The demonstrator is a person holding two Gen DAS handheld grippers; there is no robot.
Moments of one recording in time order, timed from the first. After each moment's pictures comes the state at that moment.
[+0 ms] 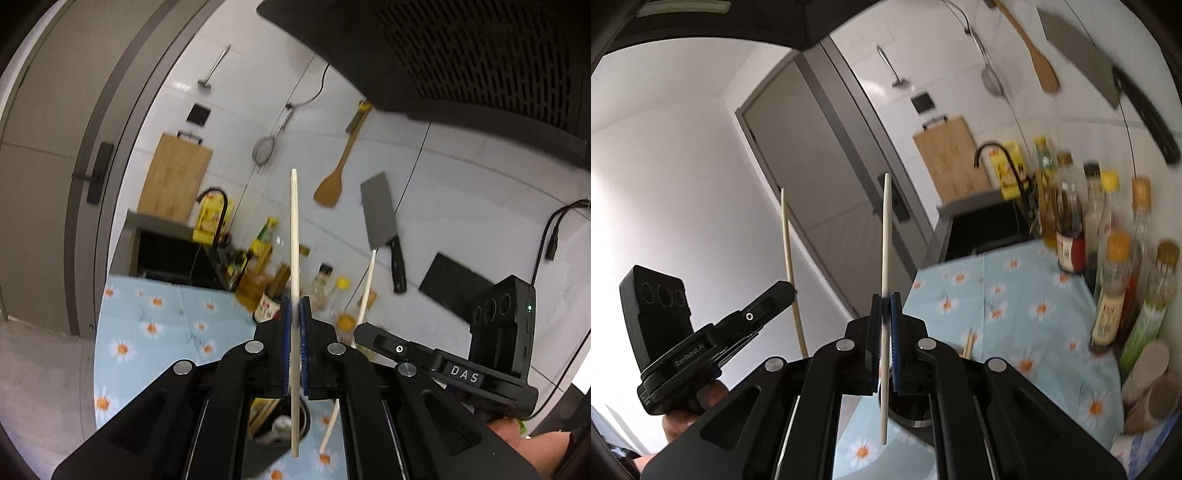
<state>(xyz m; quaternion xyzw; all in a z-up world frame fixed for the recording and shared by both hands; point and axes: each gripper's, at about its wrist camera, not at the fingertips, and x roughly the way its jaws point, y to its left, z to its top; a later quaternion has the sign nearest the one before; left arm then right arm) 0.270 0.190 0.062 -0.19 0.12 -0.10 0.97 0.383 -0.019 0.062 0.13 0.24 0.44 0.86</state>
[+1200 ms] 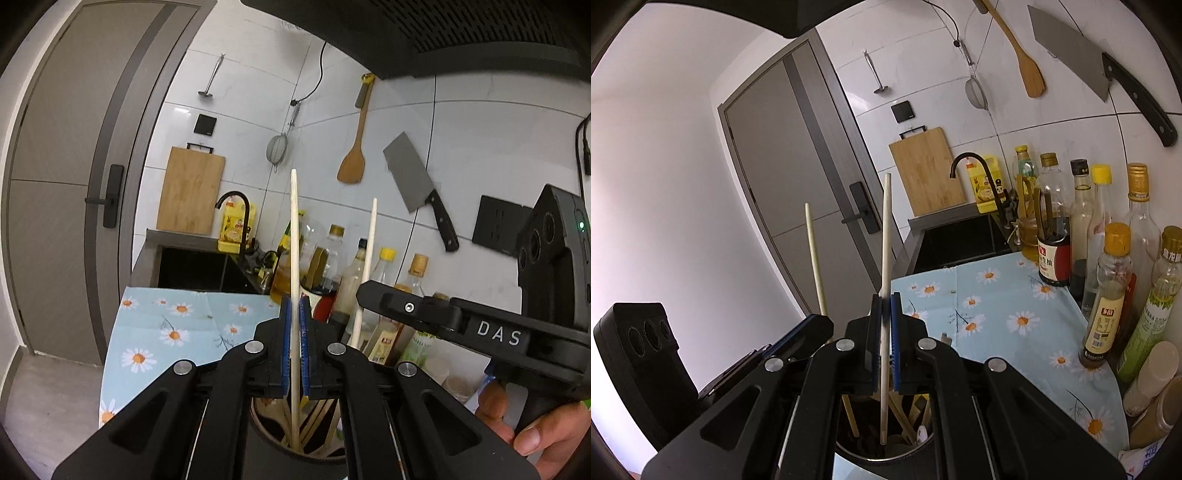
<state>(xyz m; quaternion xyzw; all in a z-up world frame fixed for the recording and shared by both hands) 0.307 0.164 -0.026 -0.11 0.10 -0.05 0.99 0.404 0.011 0.001 0.10 0.21 0.39 0.89</state>
